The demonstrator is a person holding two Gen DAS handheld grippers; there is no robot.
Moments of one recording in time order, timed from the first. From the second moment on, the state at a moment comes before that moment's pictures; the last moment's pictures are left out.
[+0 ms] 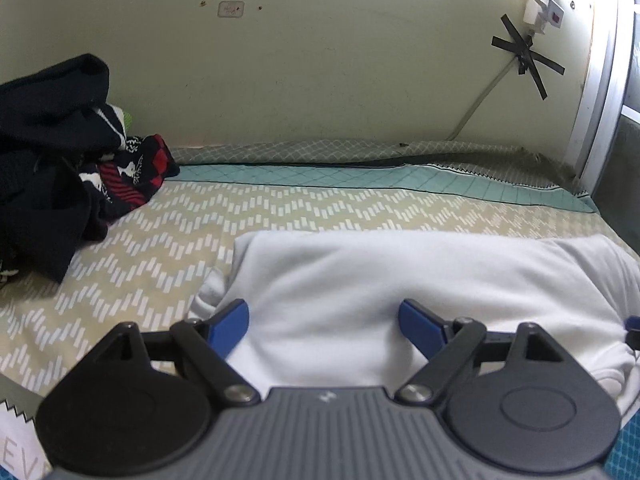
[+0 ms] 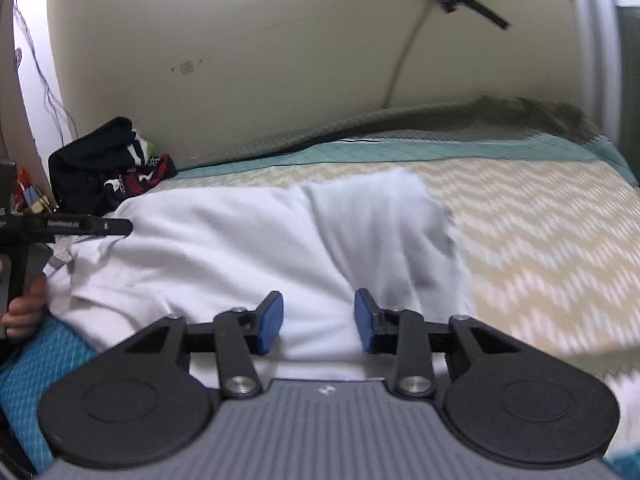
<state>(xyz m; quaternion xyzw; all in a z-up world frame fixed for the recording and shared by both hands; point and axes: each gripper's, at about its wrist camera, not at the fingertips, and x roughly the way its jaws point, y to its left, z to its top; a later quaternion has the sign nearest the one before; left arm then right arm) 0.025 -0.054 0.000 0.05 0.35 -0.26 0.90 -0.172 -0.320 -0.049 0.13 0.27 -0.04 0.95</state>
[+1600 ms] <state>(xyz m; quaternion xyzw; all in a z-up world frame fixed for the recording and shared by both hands) 0.024 -0.078 -0.012 0.11 0.37 -0.26 0.89 -0.143 -0.319 -0.047 0.16 0.22 -0.07 0.96</state>
